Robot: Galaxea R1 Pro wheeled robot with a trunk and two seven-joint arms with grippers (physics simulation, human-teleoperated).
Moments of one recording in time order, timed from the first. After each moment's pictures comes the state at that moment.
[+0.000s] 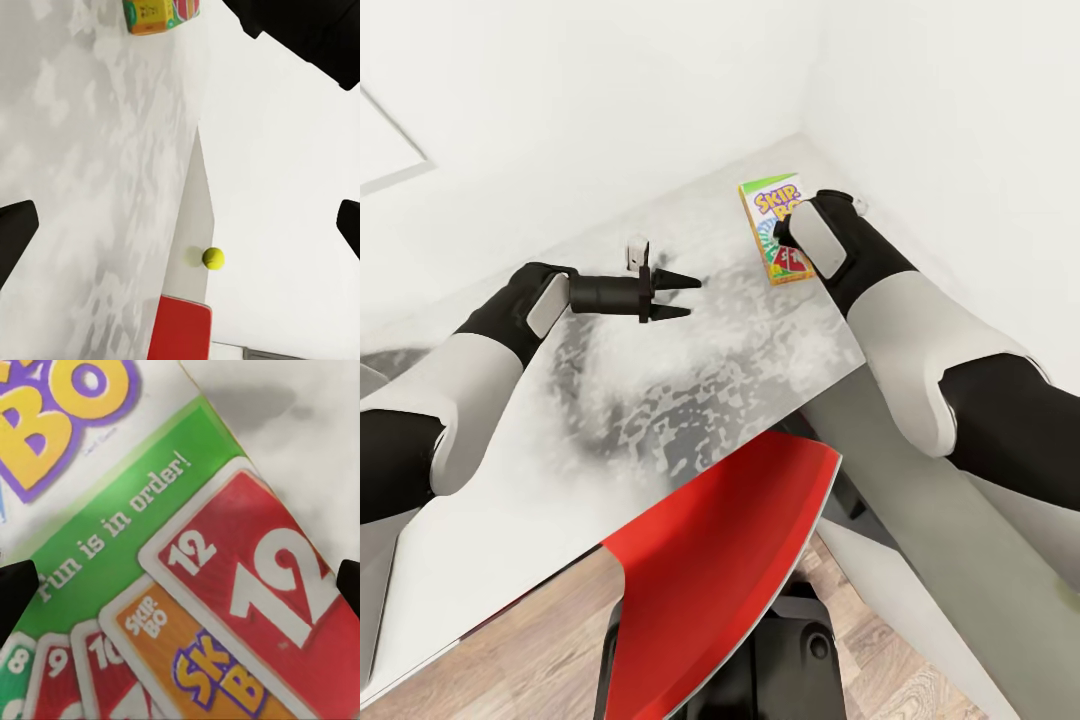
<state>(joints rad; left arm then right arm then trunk) -1.57 0.08 -0.22 -0.45 0.44 1.04 -1.12 -1.75 0.17 0.21 -0.42 -0.55 0.49 -0.60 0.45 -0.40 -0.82</state>
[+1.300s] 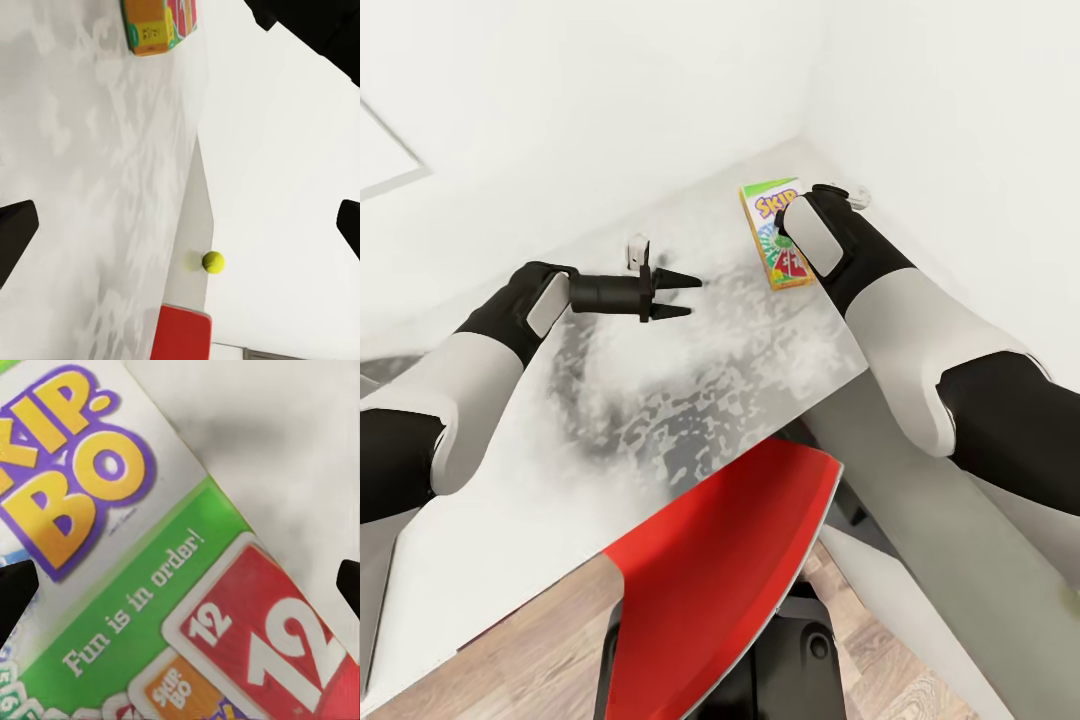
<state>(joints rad) -1.57 0.08 -0.22 -0.45 0.44 1.04 -1.13 -1.75 0.17 0.29 -0.44 -0.62 0.42 -0.67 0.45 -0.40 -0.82</state>
